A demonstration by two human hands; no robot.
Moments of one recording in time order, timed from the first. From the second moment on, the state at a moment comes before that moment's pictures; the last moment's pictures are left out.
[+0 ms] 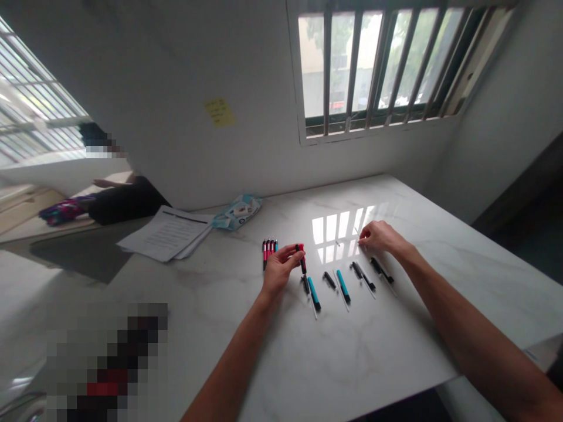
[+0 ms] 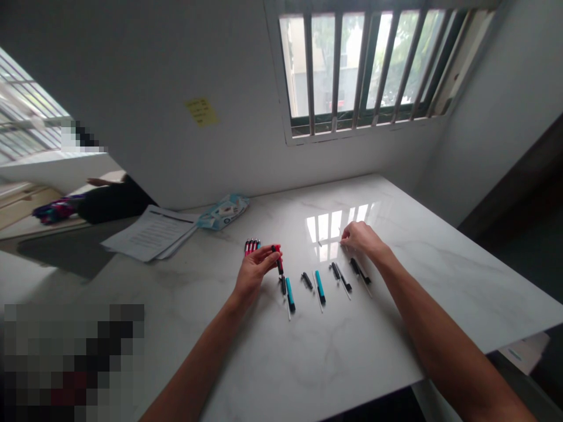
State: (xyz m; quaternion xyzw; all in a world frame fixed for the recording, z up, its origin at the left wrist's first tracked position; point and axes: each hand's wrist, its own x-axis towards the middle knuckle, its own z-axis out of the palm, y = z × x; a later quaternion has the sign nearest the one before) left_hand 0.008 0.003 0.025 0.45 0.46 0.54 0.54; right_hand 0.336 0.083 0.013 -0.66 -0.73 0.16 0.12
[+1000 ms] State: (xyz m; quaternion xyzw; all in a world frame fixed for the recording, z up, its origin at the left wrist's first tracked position) left_hand 0.010 -0.004 0.029 0.58 0.46 0.41 0.54; right_hand 0.233 0.022 0.044 -0.29 -0.82 0.33 0.38
